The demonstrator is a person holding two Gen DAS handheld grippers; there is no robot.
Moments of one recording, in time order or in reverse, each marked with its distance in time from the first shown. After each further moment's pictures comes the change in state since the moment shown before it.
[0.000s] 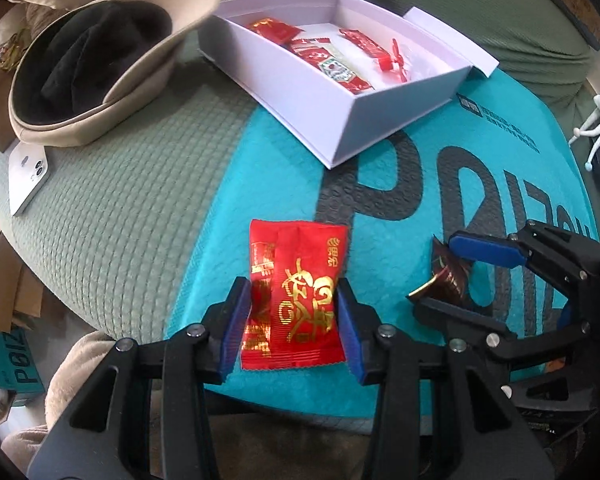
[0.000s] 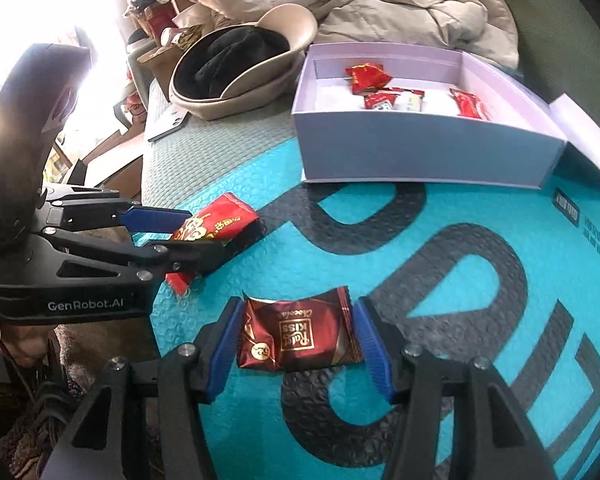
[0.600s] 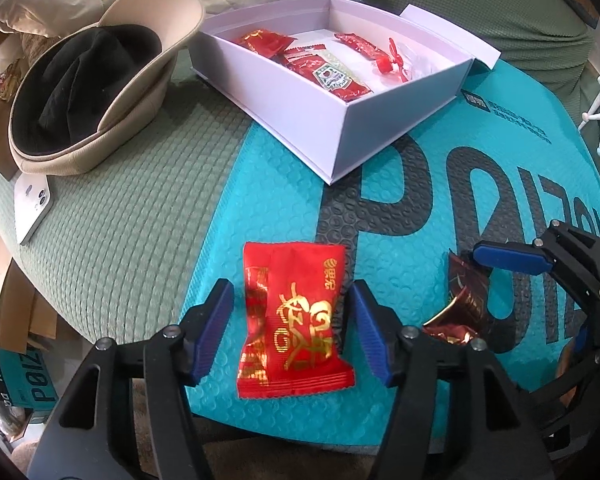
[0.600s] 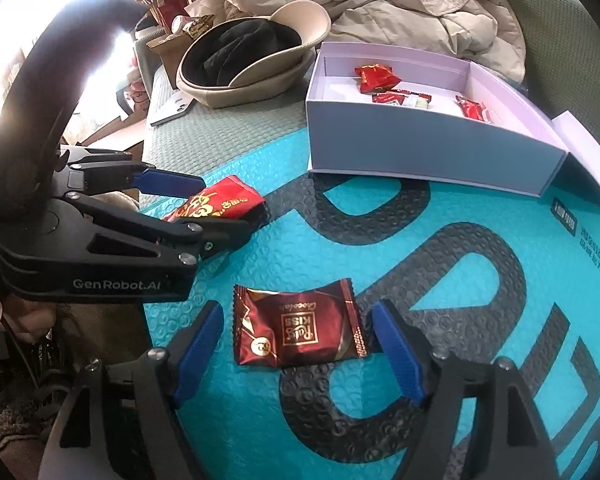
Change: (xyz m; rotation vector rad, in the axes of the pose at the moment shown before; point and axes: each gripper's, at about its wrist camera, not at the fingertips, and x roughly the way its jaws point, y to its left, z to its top) left arm 0.009 -0.012 0.006 0.065 -0.039 0.066; right arm 0.002 0.006 -0.008 -0.059 -0.004 -0.036
